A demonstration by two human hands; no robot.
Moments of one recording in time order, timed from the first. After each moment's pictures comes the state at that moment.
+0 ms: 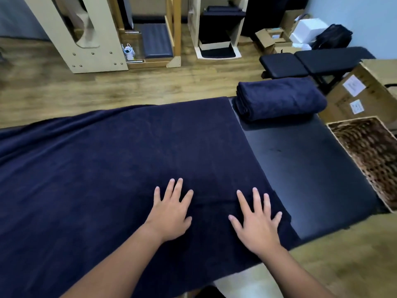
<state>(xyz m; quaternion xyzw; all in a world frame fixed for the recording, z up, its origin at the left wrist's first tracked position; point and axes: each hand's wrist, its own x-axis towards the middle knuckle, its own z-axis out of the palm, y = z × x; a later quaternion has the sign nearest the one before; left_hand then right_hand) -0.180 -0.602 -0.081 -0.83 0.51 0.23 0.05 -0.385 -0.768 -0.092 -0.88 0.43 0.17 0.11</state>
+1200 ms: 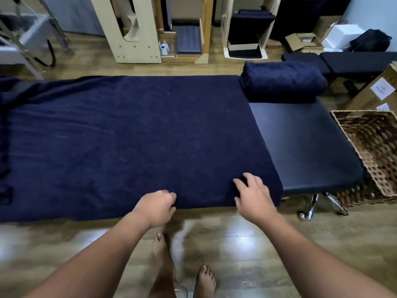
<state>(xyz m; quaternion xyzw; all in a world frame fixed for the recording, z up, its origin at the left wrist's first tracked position) -0.351 -0.507 -0.072 -0.87 0.42 0.25 0.01 -0.510 -0.764 -0.079 -0.96 0.24 0.12 0.08</state>
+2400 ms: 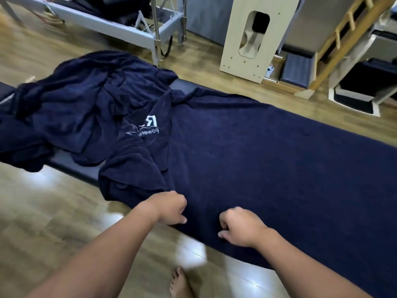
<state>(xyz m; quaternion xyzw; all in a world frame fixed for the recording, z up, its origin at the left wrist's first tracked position) -0.139 -0.162 -0.040 -0.89 0.26 0.37 -0.03 -0.213 -0.399 -0.052 -0.94 -0.12 0.32 0.08</state>
